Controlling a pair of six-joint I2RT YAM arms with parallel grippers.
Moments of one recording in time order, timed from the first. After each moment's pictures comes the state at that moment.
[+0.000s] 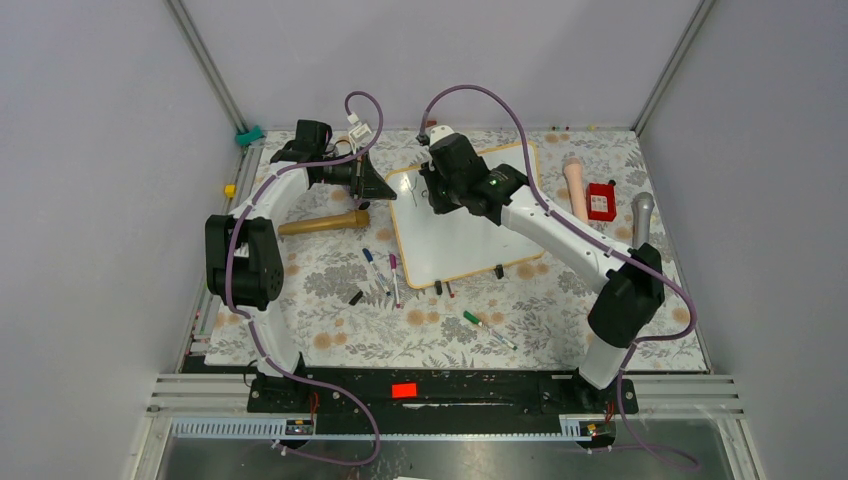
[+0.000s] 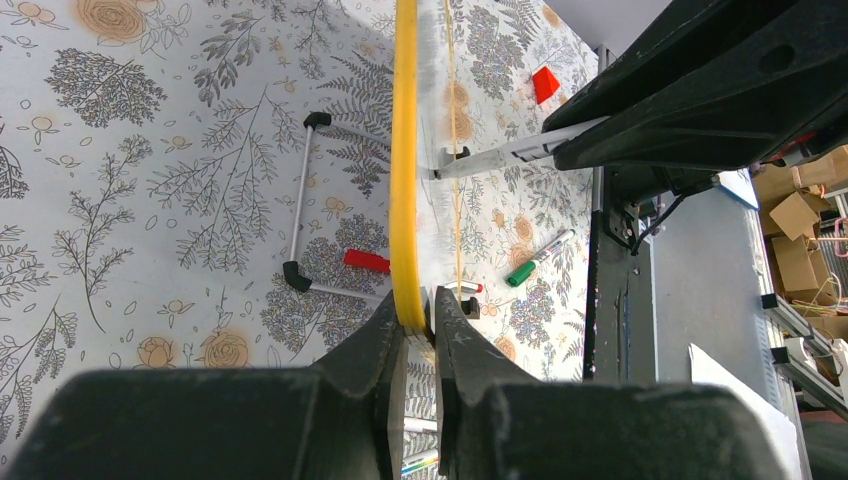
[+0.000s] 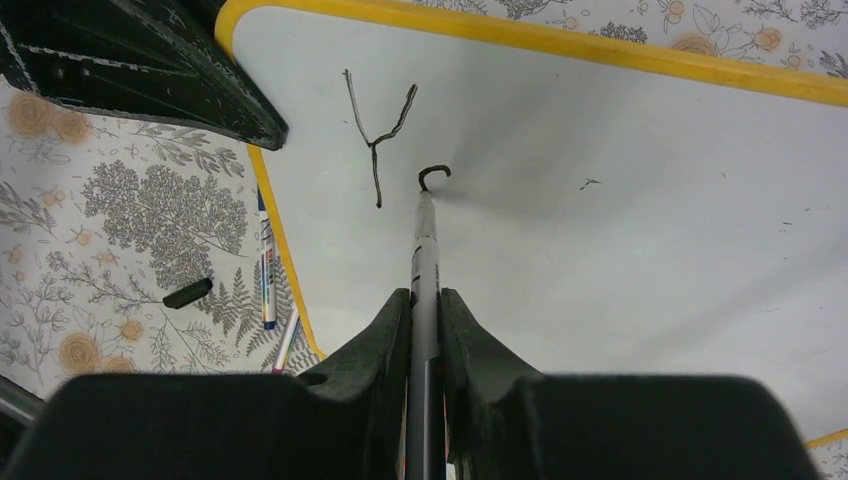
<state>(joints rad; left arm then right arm) -0.11 1.89 1.52 -0.56 1.25 0.28 0.76 1.75 1.67 -0.64 0.15 0.23</state>
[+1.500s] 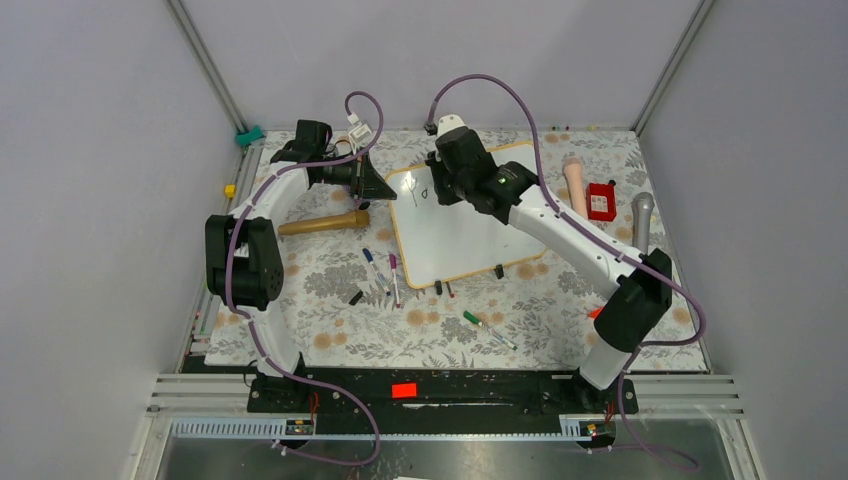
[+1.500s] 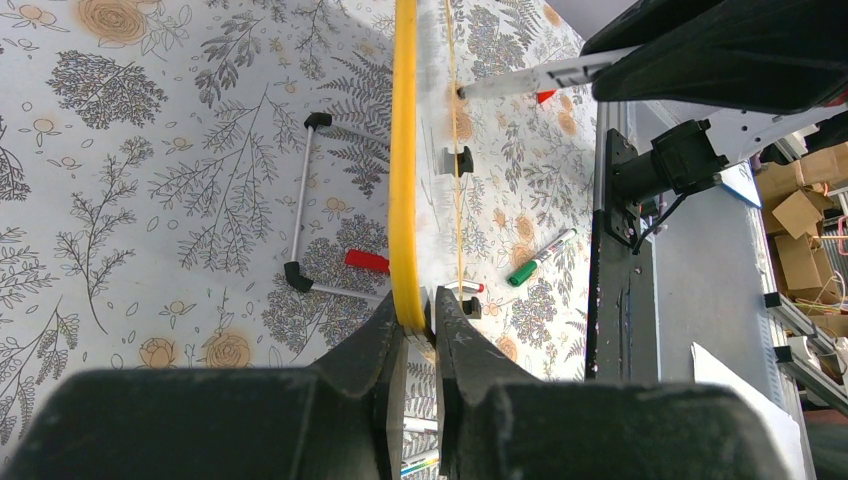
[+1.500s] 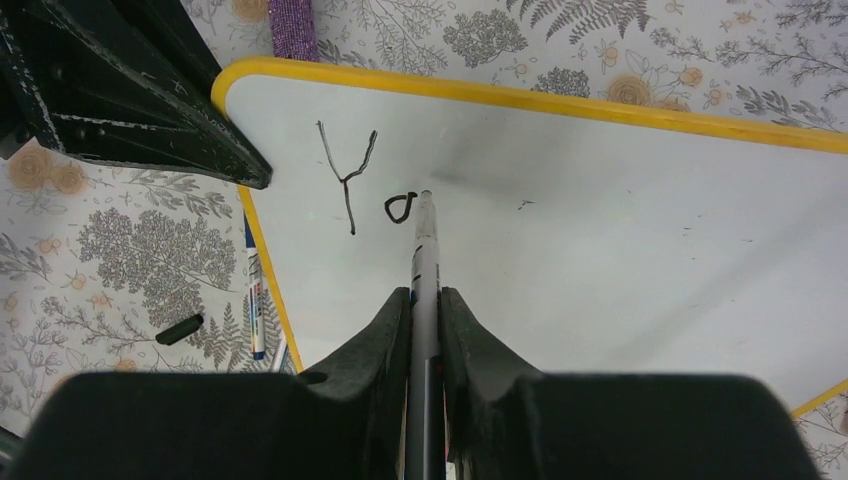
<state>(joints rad) -0.11 1.89 1.52 -0.56 1.25 0.29 0.76 1.72 1.69 -0.63 0.23 0.22</state>
